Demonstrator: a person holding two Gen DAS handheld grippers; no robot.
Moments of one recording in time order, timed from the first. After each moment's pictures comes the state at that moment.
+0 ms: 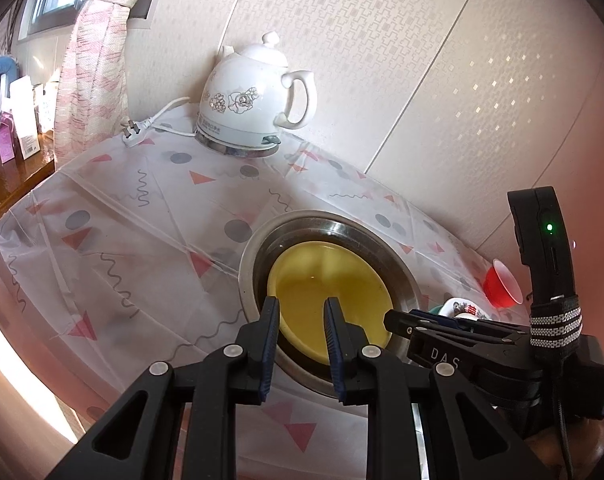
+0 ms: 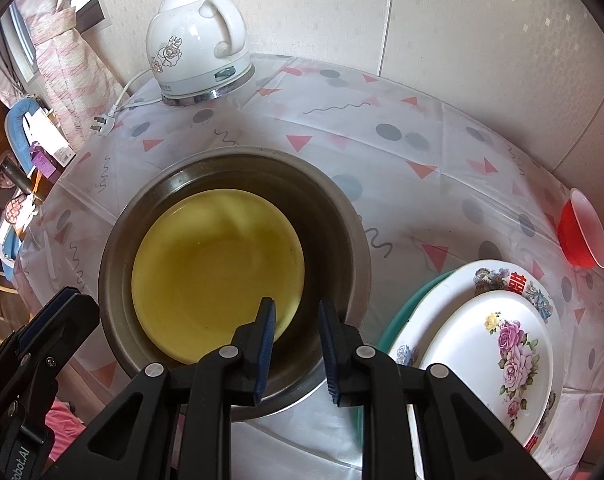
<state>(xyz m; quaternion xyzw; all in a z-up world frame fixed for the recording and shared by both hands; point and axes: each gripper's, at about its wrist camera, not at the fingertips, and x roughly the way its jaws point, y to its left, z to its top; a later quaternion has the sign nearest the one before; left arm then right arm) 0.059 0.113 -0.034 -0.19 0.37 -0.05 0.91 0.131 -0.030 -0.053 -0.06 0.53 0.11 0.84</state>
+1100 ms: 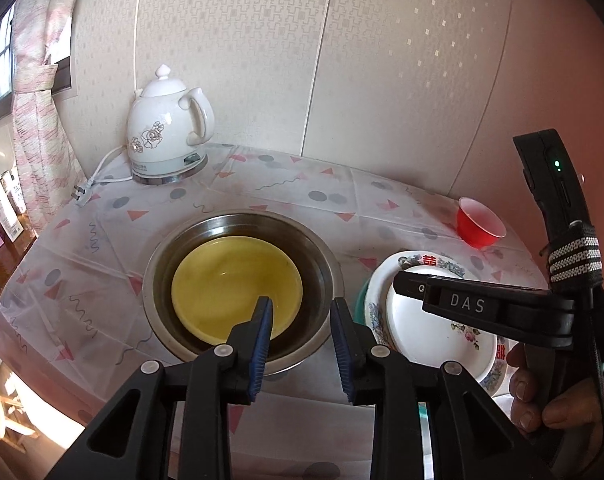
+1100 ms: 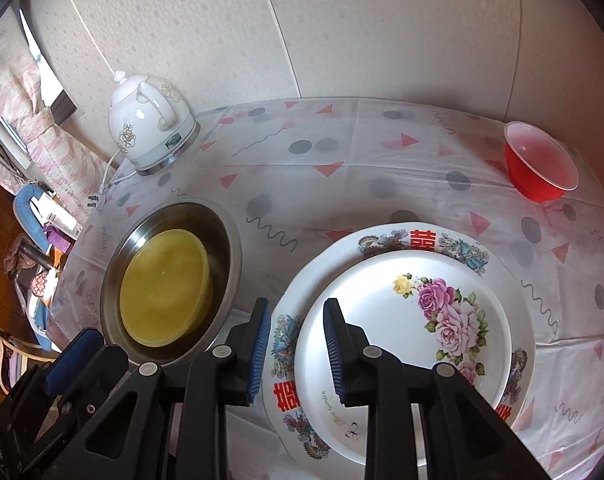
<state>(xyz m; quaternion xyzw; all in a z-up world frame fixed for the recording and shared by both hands) 0.048 0.015 -0.007 -0.05 0.37 -0.09 0.92 0.107 -0.139 -0.030 0.08 0.49 0.09 0.86</state>
